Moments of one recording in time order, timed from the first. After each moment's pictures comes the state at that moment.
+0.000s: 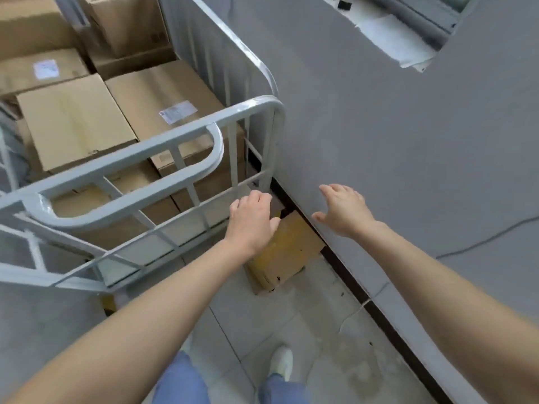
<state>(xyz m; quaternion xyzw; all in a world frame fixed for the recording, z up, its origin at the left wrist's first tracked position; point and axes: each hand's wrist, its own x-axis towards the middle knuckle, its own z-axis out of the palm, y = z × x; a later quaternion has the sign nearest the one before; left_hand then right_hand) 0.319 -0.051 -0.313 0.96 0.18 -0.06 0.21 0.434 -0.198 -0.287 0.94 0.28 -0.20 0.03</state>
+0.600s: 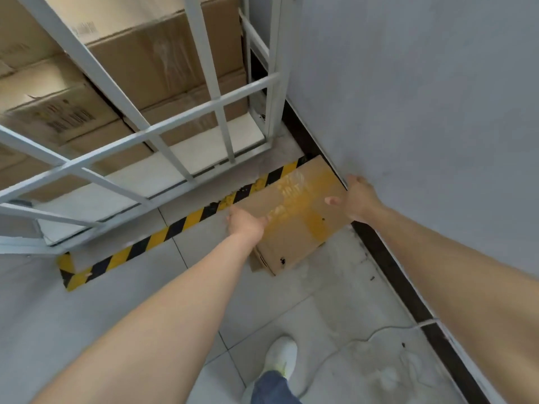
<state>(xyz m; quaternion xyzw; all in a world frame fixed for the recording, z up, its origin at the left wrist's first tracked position) 0.380 -0.081 -0.672 0.62 0.59 -0.18 0.49 0.541 -0.231 -0.660 0.92 0.15 -0.35 -0.04</state>
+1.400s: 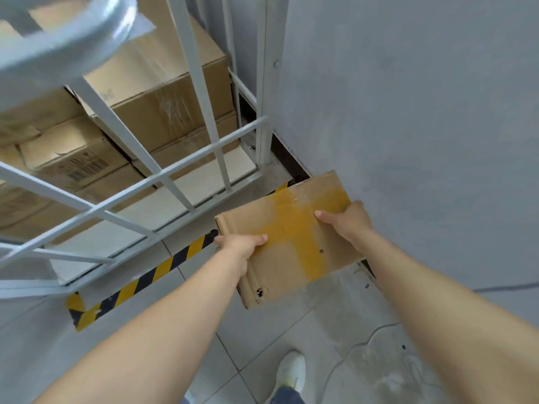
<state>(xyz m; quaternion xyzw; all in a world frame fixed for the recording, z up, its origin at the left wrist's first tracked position) 0.362 -0.066 -0.601 0.46 0.66 -0.15 0.58 0.504 -0.233 -0.598 0.90 -0.10 -0.32 -0.27</state>
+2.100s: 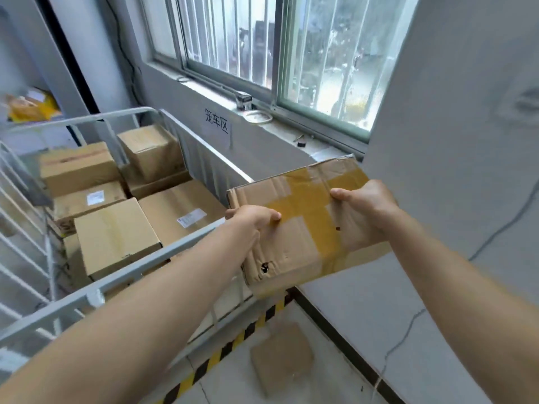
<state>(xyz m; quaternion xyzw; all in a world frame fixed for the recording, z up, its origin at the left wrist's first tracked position) 0.357 -0.034 -0.114 0.65 0.44 0.00 0.62 0.459 -0.223 -0.074 0.93 -0.02 -0.06 -0.35</state>
